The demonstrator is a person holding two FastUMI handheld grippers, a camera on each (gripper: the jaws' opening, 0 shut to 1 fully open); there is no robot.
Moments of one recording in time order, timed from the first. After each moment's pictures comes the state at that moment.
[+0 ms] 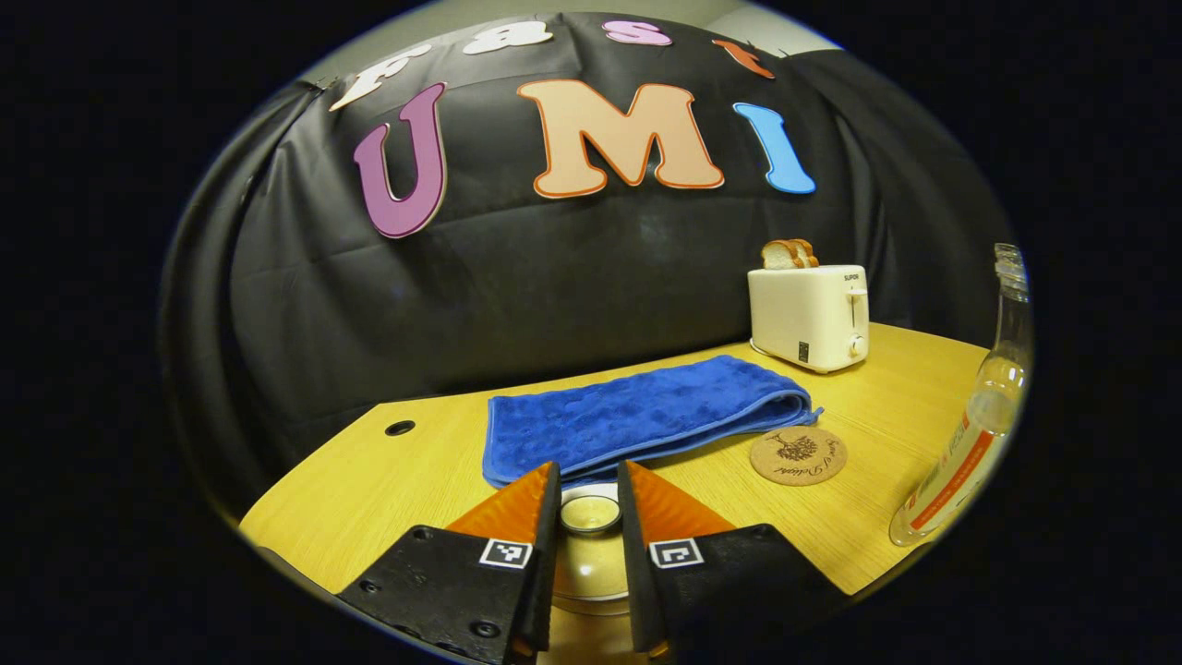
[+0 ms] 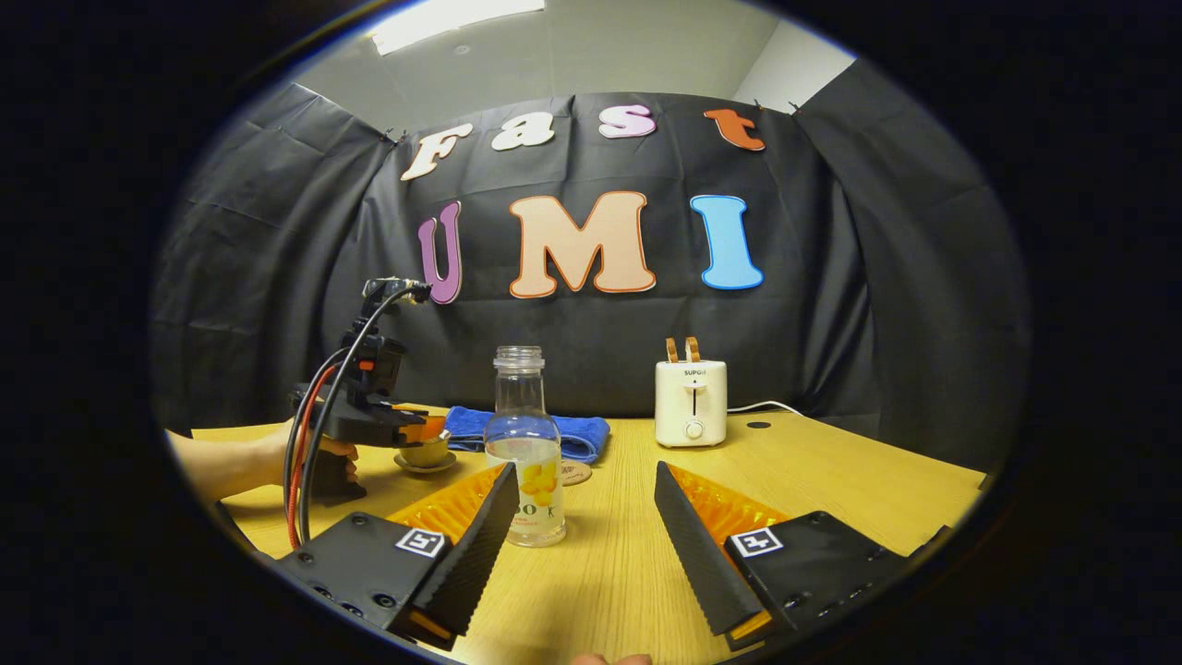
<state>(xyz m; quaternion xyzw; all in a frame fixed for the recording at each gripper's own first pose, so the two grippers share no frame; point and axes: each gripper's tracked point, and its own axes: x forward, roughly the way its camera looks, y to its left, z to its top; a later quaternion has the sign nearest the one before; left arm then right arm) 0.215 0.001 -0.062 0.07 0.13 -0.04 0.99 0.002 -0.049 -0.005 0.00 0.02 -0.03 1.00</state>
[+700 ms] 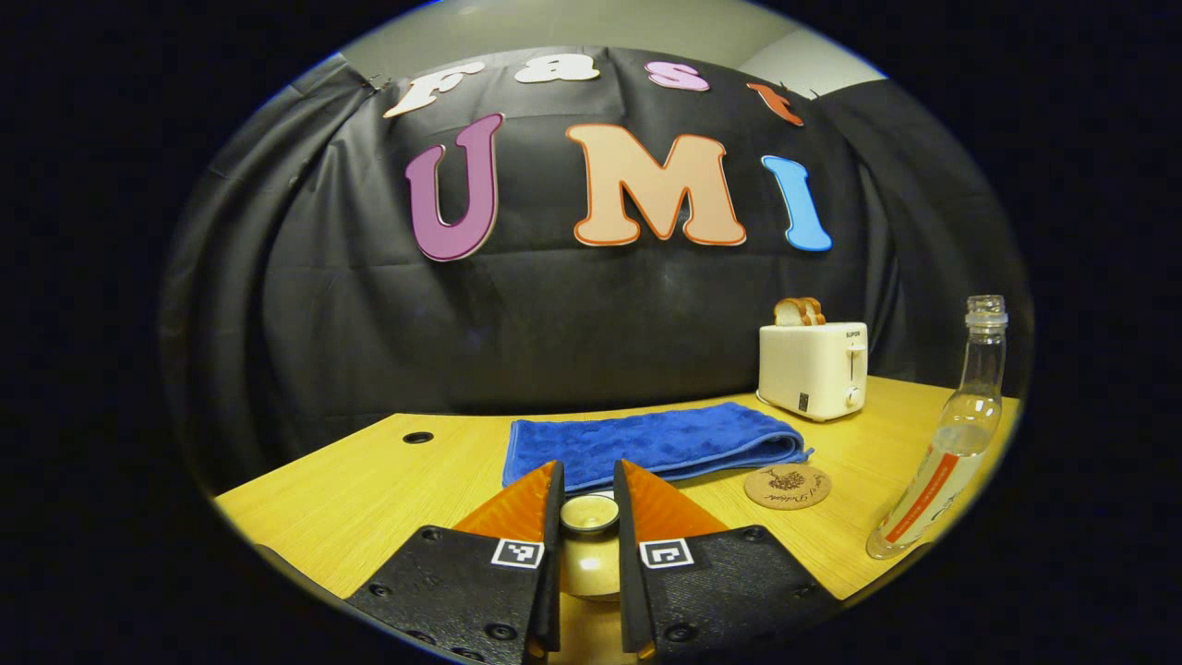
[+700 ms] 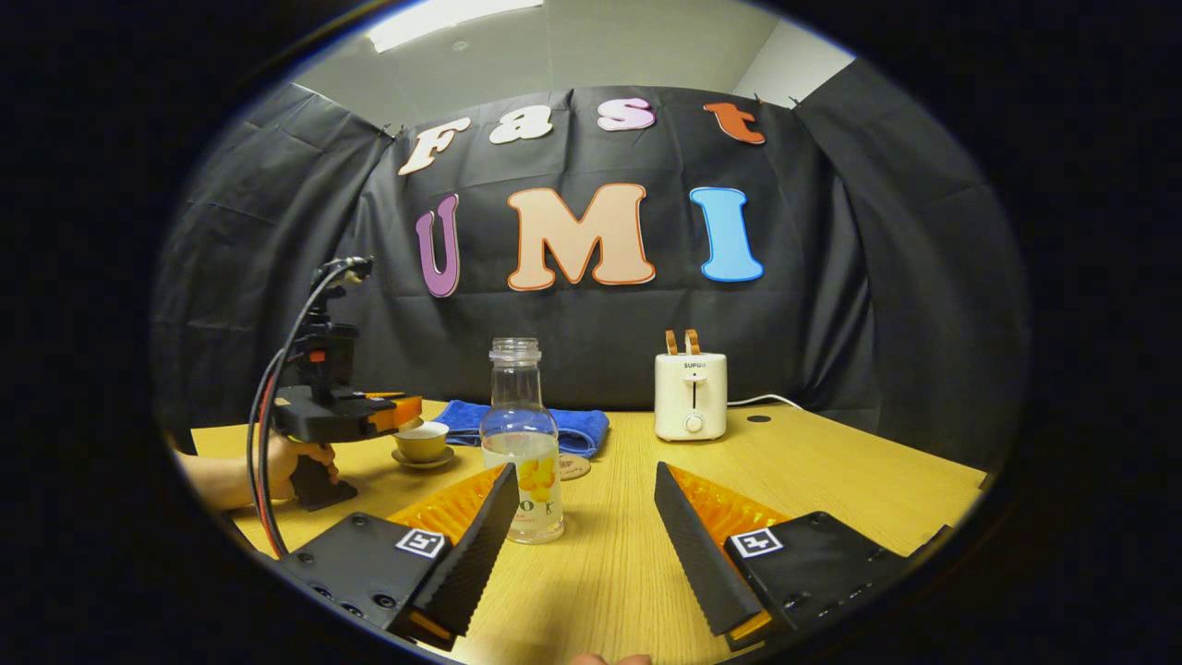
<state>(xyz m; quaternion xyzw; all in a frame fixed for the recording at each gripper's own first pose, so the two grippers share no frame) 0.181 0.017 -0.031 0.01 0.04 -0.01 1.00 0.009 -0.046 -0.015 0.00 0.04 -0.02 1.00</state>
